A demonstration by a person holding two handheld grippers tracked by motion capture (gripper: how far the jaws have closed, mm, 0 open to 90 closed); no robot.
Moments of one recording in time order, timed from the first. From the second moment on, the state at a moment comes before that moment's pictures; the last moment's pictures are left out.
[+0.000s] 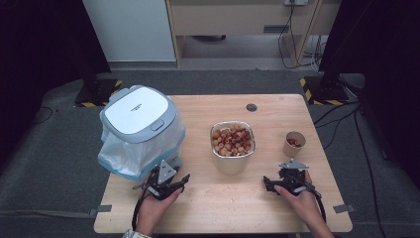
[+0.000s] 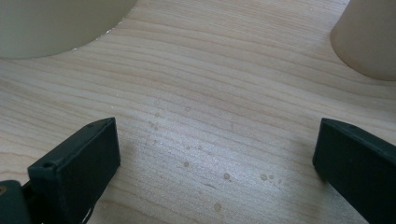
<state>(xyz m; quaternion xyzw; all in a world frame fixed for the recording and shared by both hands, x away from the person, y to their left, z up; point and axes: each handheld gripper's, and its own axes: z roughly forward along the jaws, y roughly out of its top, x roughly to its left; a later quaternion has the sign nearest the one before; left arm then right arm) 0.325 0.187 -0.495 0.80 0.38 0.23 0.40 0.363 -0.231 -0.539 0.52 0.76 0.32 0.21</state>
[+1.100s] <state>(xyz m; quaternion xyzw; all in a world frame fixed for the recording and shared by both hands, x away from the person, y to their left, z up) 0.348 0.201 -0.507 0.80 0.41 0.29 0.34 0.359 -0.229 -0.539 0.51 0.77 0.32 0.21</state>
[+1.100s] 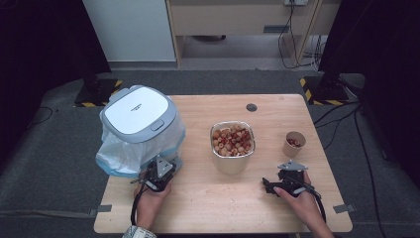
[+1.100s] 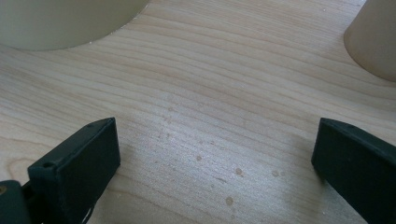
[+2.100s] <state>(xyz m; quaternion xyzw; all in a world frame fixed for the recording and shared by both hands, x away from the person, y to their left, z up) 0.351 0.200 -0.518 0.79 0.43 0.29 0.34 0.359 -0.229 -0.539 0.50 0.77 0.32 0.21</state>
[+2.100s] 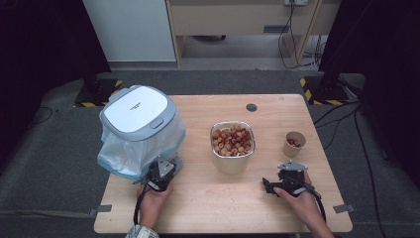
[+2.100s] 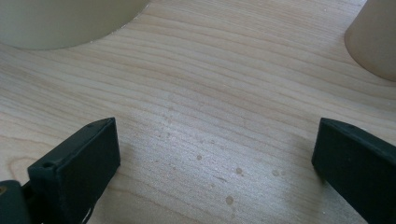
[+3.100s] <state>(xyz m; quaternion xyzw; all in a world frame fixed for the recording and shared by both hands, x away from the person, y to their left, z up) 0.355 0.201 -0.526 0.79 0.44 0.27 0.34 0.357 -0.247 -0.522 0.51 0.77 0.32 0.23</state>
